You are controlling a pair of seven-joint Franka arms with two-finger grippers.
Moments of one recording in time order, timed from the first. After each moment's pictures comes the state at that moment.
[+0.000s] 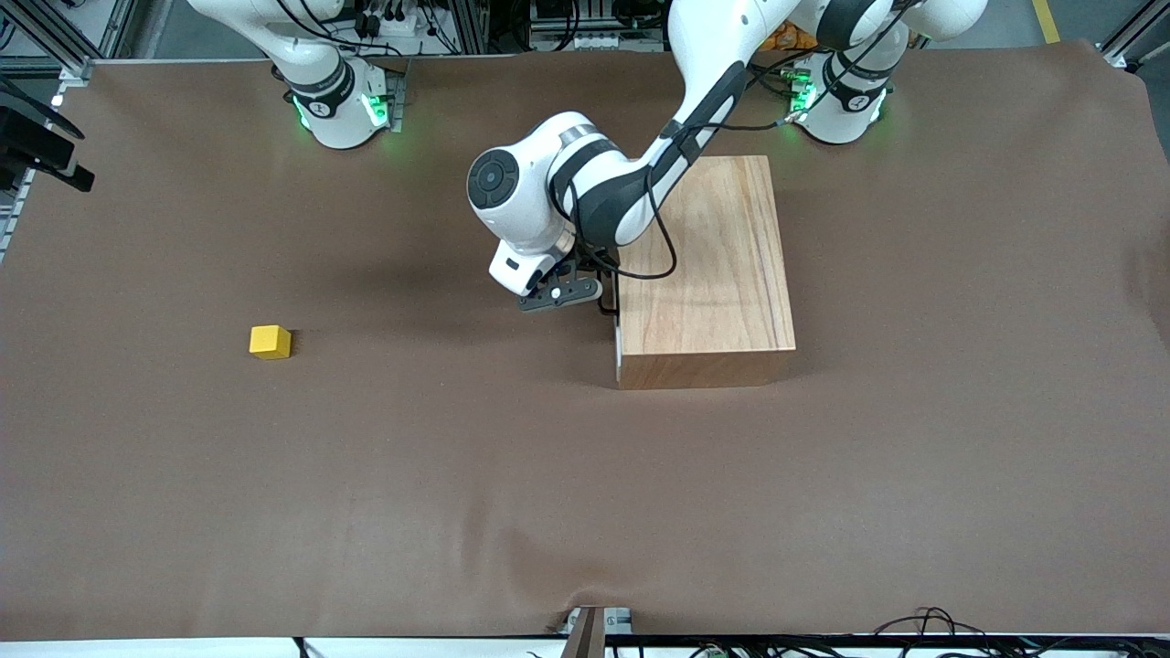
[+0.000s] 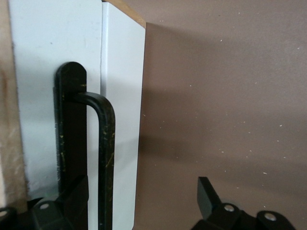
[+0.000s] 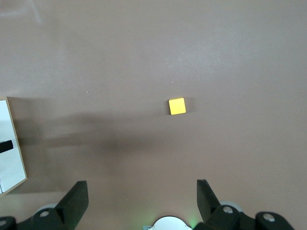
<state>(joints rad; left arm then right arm) -0.93 0.85 0.00 -1.08 0.08 1.66 -1.06 -0.03 -0.03 -0.06 -1.41 0.09 1.33 0.00</state>
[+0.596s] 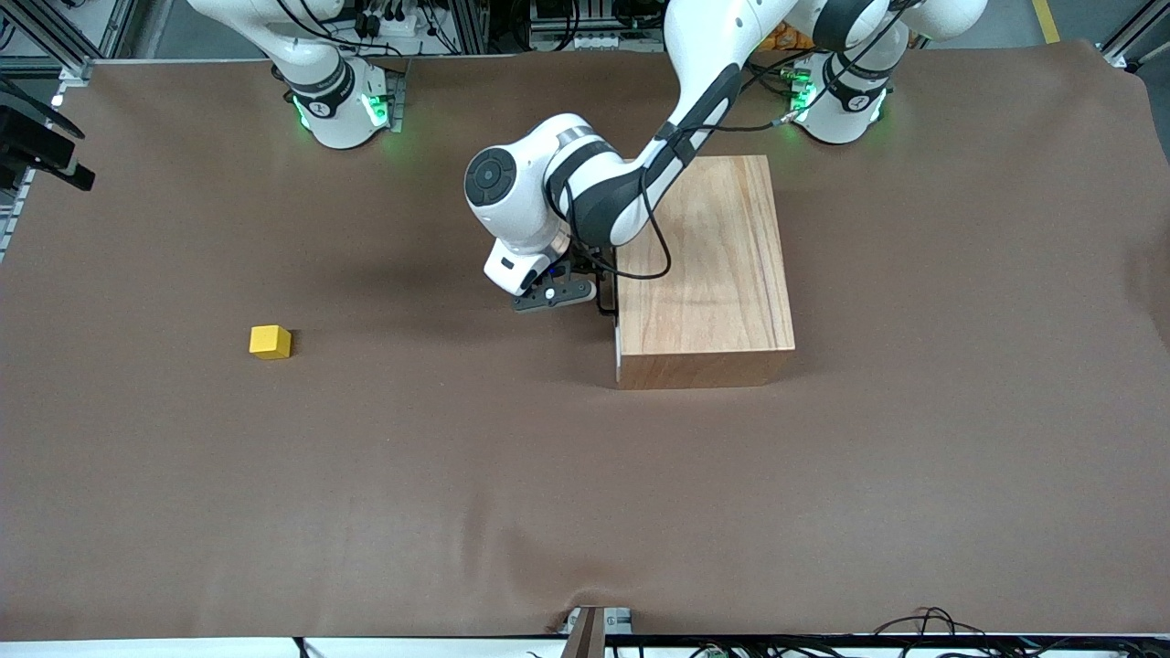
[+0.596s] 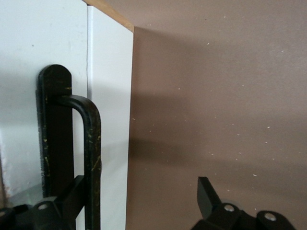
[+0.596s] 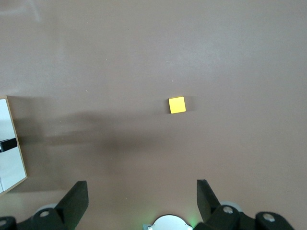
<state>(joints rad) -0.94 0.85 0.00 -1.08 0.09 1.71 -1.06 -0.03 -0.03 -0.06 -1.41 0.09 1.32 0.00</state>
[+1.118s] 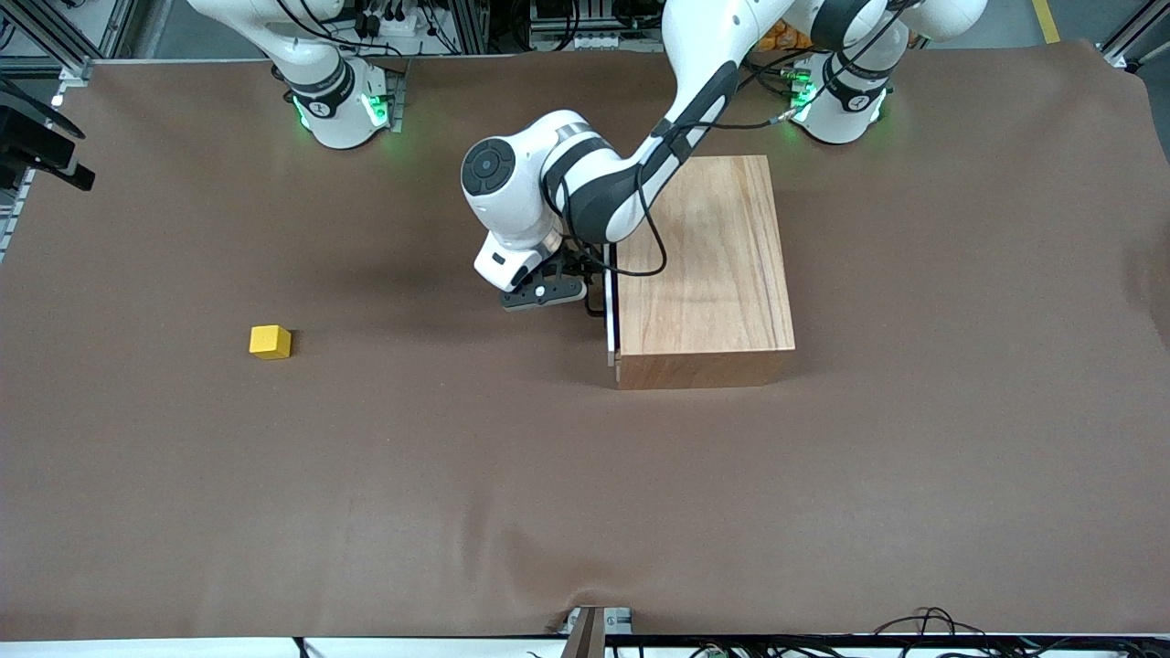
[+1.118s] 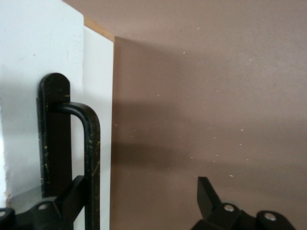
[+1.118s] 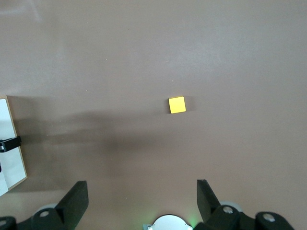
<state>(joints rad) -0.95 0.85 0.00 -1.07 0.09 1.78 -1.06 -0.03 -0.03 -0.06 -1.41 0.09 1.32 0.00</state>
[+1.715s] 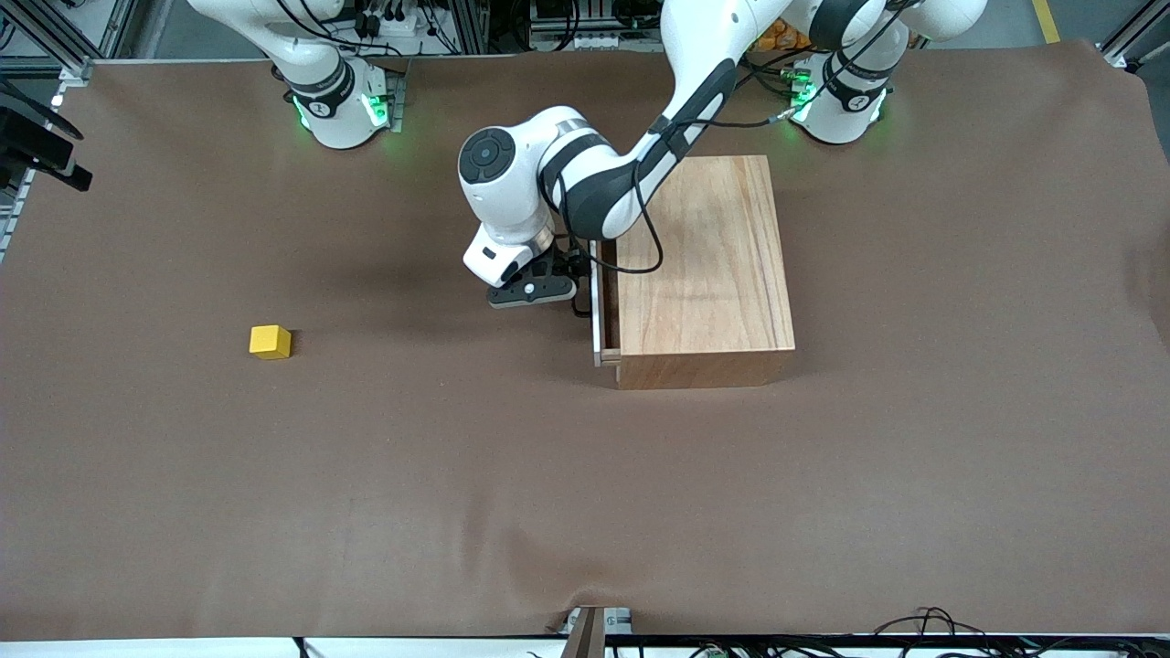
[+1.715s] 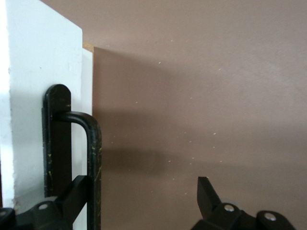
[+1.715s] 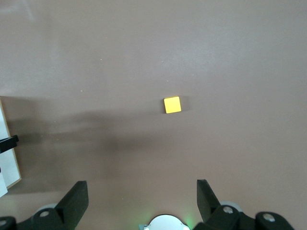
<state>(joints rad) -0.95 0.85 0.00 -1.07 0.09 1.86 -1.06 -0.03 -0.03 -0.06 -1.41 0.06 1.32 0.00</state>
